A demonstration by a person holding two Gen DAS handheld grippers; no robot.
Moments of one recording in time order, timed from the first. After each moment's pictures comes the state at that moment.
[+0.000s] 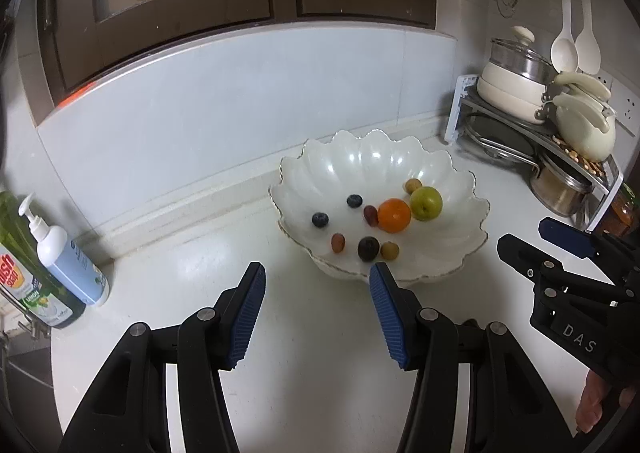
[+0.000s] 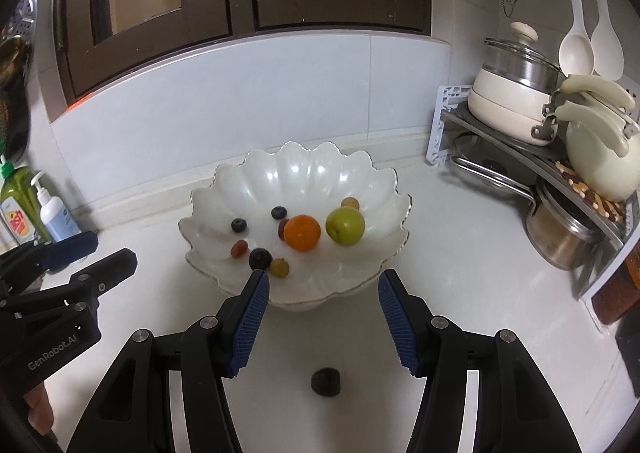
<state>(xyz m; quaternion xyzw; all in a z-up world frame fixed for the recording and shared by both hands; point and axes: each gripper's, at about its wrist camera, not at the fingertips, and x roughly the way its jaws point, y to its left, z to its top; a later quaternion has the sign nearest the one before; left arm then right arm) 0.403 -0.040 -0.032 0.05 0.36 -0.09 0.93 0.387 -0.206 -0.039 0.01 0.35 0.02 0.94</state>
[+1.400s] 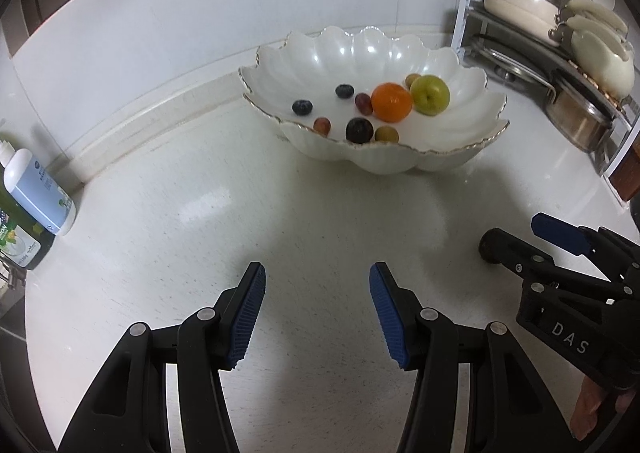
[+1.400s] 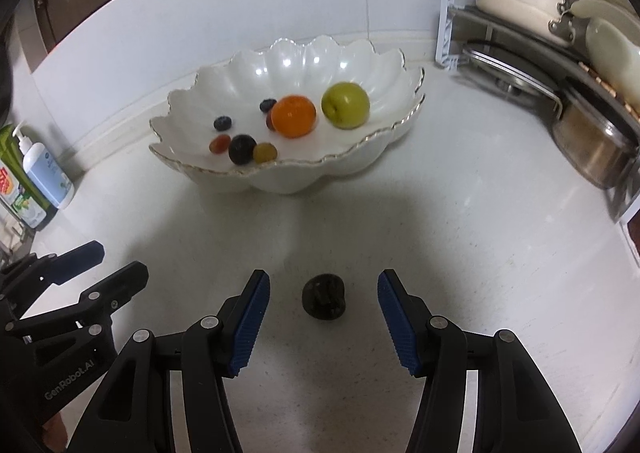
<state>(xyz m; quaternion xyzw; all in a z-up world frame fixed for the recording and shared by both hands) 0.391 -0.063 -0.120 0.06 0.46 -0.07 0.88 0.381 -0.218 -0.128 0.03 0.45 0.03 0.89</state>
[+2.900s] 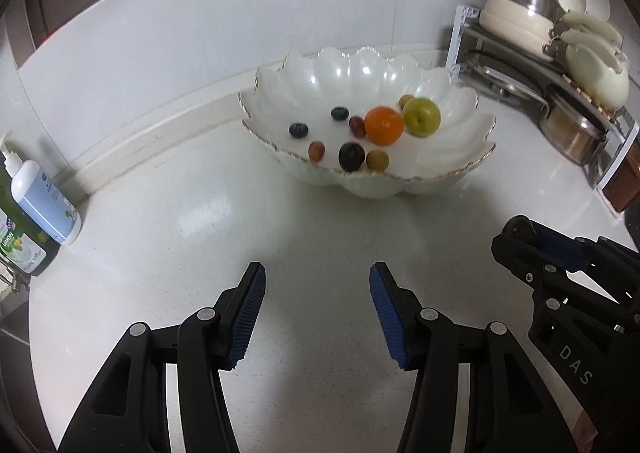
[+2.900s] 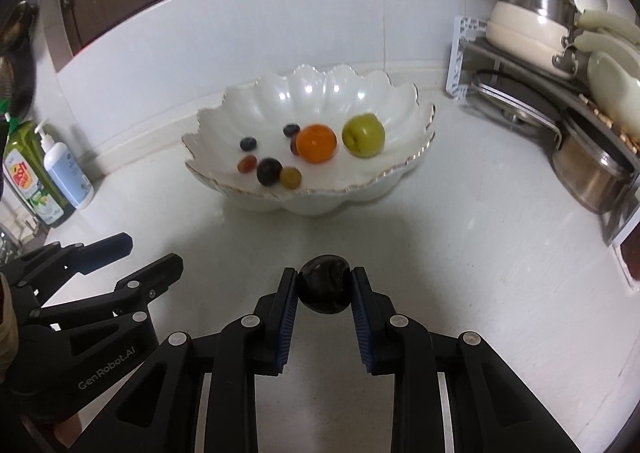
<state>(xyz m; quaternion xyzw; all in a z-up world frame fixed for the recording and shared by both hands) 0.387 -0.068 -0.098 0.06 0.43 -0.07 0.90 0.366 -0.207 -0.096 0.02 0.41 0.05 0.91</state>
